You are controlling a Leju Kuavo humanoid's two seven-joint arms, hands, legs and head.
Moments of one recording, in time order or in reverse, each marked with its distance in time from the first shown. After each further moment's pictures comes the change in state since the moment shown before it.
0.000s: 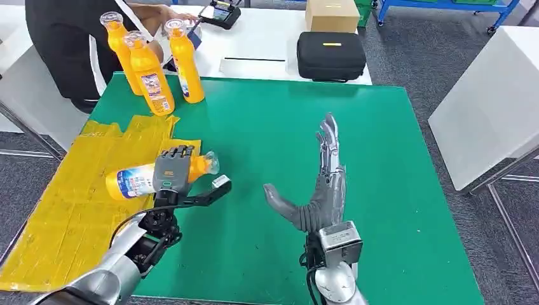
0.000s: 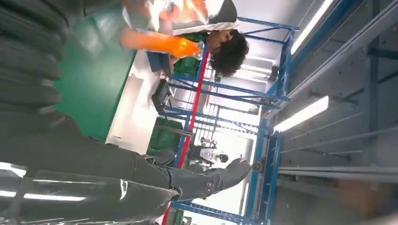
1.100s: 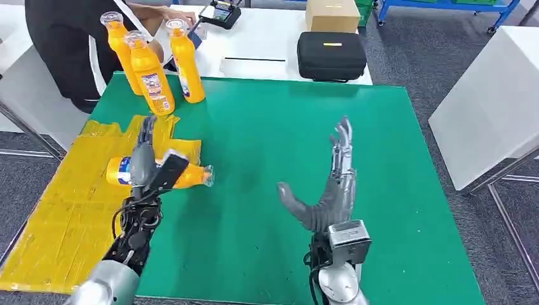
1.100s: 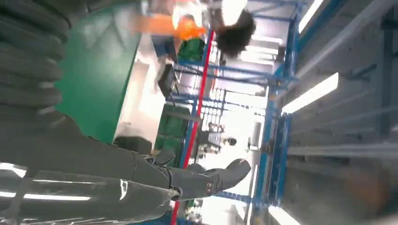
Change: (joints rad) left arm 0.131 -0.084 0.415 -0.341 0.809 -0.055 -0.753; right arm 0.024 0.011 -0.047 0.003 -0.024 -0.056 -0.021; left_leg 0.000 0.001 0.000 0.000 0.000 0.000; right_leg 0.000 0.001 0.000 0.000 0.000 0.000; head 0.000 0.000
